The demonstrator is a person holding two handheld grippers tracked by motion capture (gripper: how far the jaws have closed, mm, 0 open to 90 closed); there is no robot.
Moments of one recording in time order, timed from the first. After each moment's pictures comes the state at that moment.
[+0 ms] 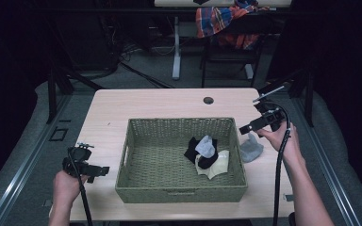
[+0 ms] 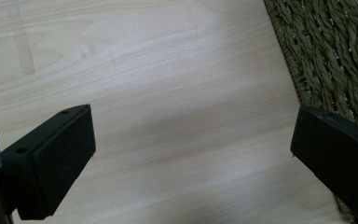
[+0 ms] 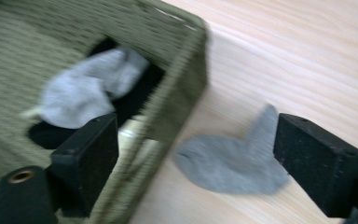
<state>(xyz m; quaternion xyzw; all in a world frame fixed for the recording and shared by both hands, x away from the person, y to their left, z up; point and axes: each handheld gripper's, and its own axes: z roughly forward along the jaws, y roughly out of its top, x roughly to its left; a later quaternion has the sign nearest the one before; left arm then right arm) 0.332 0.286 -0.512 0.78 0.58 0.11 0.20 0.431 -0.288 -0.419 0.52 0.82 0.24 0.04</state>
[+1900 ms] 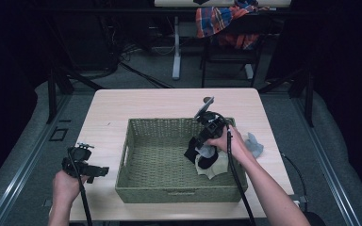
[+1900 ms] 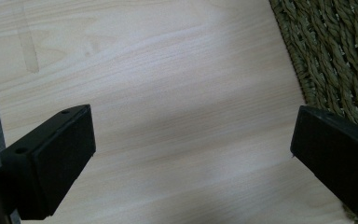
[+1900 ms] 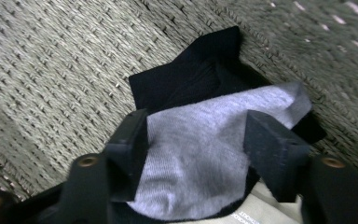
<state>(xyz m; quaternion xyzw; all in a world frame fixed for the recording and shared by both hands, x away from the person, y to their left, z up) 0.332 0.286 -0.511 0.78 0.58 0.11 0.19 0.463 -0.133 -0.487 0.42 0.90 0.12 -0.05</state>
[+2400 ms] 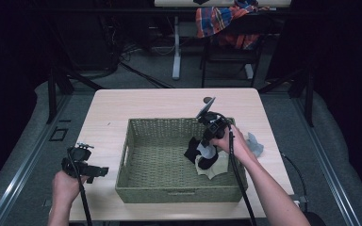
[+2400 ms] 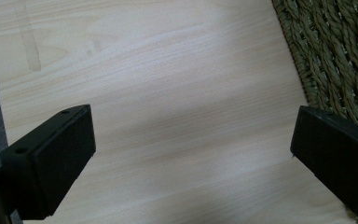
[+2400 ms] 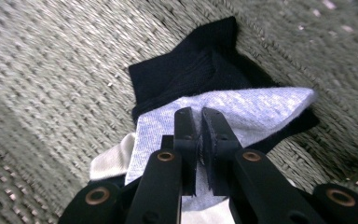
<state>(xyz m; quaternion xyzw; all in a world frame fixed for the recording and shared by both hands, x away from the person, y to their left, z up) 0.331 0.286 -0.512 0.78 0.58 0.12 0.19 0.456 -0.139 -0.481 0.43 0.89 0.14 -0.04</state>
